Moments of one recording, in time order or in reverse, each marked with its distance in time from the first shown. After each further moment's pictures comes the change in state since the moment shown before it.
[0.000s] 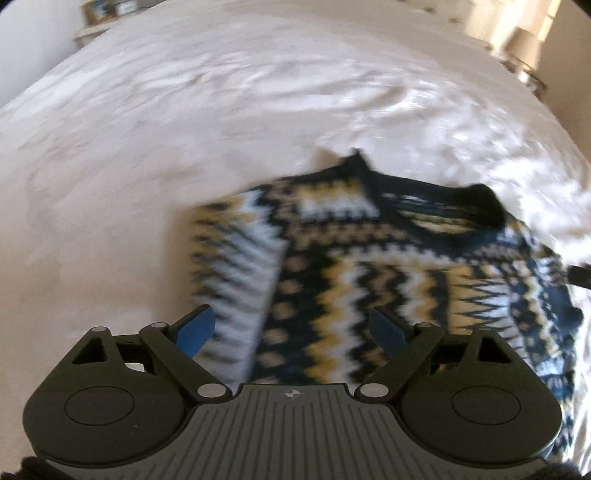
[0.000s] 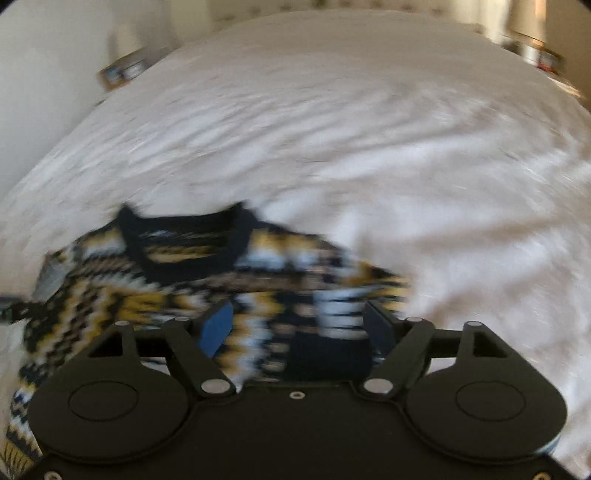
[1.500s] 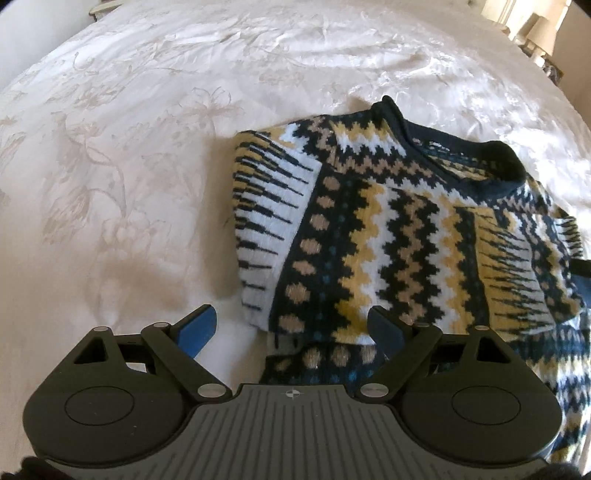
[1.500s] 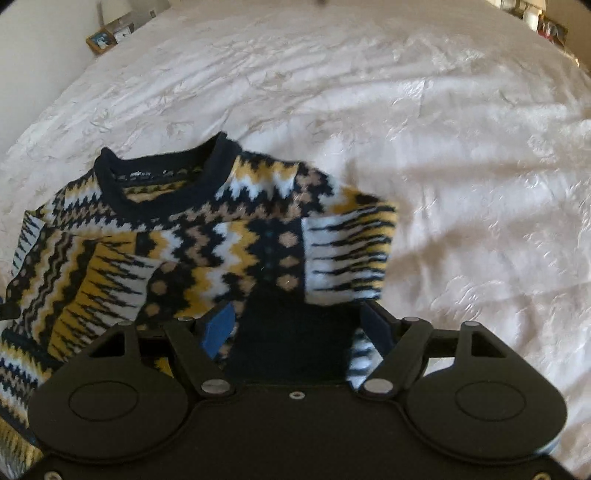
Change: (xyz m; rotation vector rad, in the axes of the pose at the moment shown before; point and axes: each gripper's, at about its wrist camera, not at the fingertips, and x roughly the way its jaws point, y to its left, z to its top) left arm -0.011 0.023 -0.043 -0.049 0.086 0.047; right arm 0.017 -0.024 -0.030 0.037 0.120 -0.032
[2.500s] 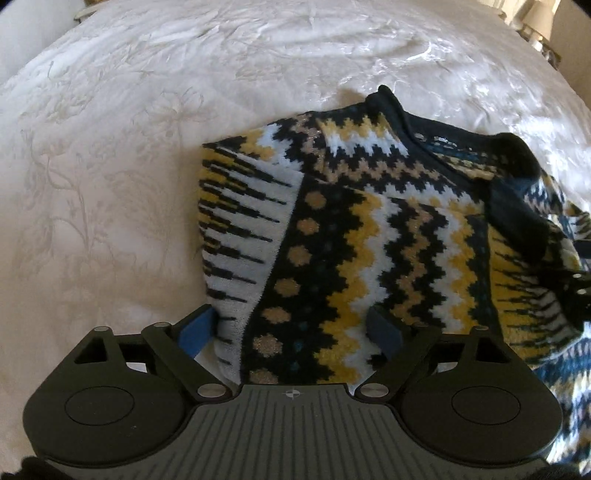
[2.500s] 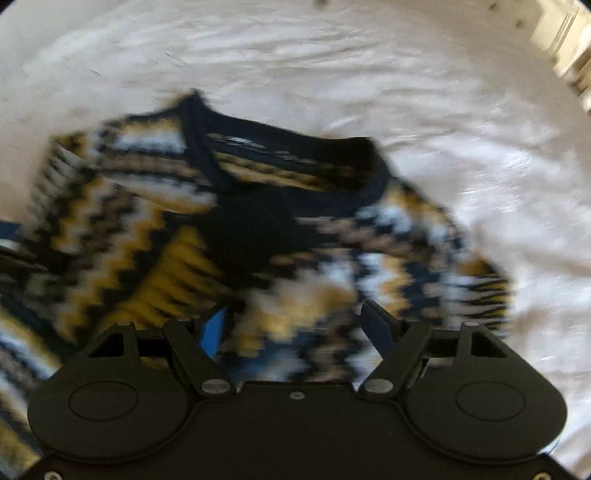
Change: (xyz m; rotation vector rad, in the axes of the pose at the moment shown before) left arm 0.034 -0.017 0.023 0.035 0.023 0.006; right arm 0.024 0.110 0.034 -0.298 0.064 -0.130
